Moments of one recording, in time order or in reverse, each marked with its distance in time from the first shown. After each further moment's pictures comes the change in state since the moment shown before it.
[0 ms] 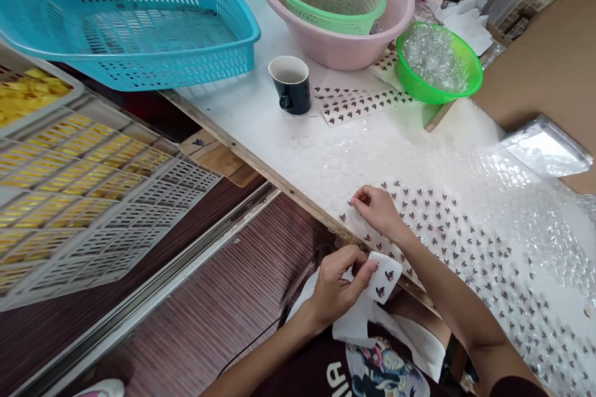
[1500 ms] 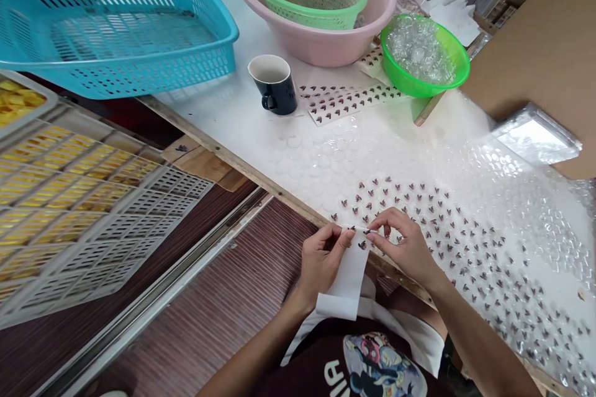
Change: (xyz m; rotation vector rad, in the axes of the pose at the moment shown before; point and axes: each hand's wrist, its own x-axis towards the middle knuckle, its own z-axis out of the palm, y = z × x) left_hand 0.017 -0.013 -0.003 -0.125 0.159 -0.434; right_hand -0.091 0.009 -0.039 0.035 0.105 -0.272
